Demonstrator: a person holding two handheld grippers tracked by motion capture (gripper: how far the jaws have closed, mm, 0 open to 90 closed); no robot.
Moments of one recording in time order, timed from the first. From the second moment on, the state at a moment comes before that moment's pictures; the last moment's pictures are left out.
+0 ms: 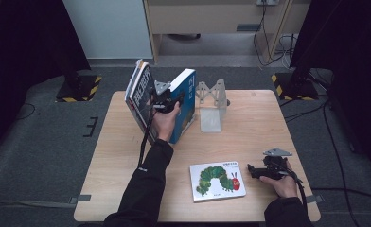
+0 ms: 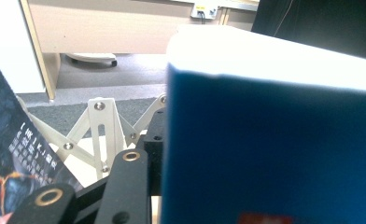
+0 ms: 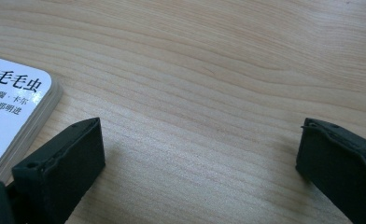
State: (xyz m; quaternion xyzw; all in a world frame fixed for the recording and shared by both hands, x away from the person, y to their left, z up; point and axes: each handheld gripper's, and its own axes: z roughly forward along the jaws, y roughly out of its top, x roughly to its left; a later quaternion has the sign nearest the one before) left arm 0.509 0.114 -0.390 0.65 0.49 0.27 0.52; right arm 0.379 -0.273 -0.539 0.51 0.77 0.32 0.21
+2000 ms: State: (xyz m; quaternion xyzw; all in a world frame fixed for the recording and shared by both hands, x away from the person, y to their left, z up) left arm 0.461 0.110 -0.406 0.64 0.48 0.29 0.52; right arm 0.379 -0.271 -0.539 0.51 0.77 0.32 0.21
